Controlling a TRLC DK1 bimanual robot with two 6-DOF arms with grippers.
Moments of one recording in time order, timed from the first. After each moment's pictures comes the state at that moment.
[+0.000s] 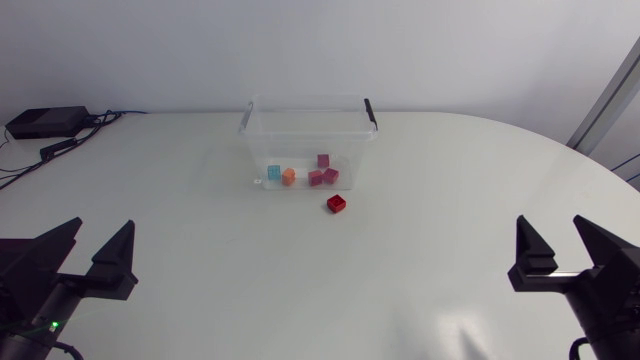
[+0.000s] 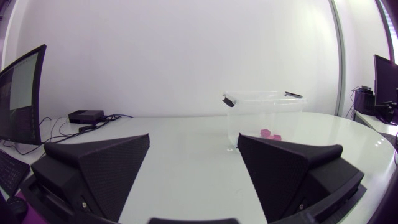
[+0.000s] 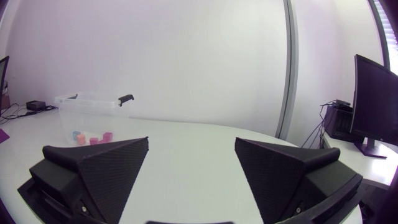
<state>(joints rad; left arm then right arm) -0.03 0.06 0.04 -0.04 0.01 0.03 -0.04 0.06 0.03 0.01 0.04 -0.06</state>
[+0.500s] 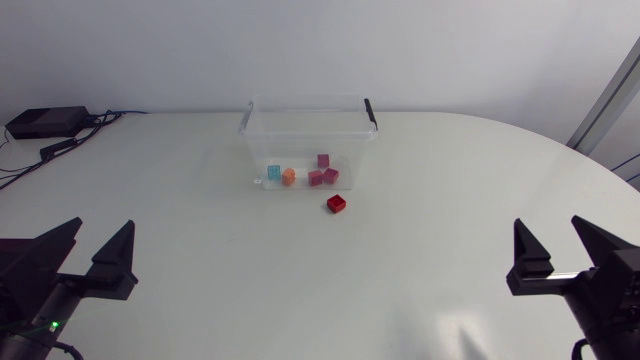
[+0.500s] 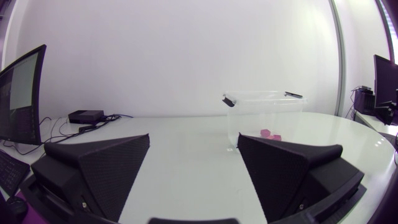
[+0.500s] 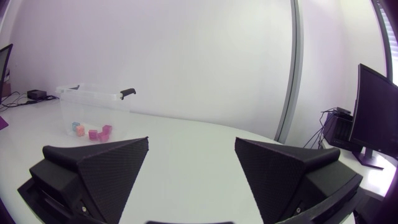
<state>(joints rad) -0.03 0.06 0.04 -0.04 0.01 0.03 -0.05 0.06 0.03 -0.01 0.01 -0.12</state>
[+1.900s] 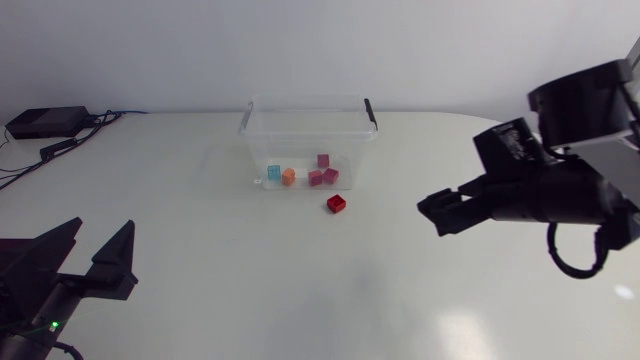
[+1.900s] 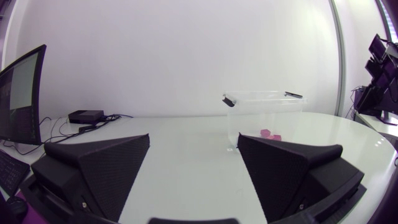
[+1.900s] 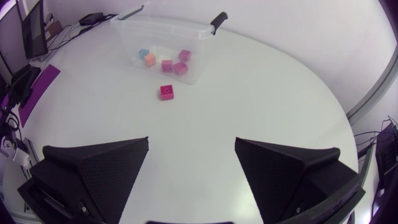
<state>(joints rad) -0.03 0.06 0.04 -0.04 0.01 0.03 0.35 1.11 0.82 -0.52 -0.03 -0.06</state>
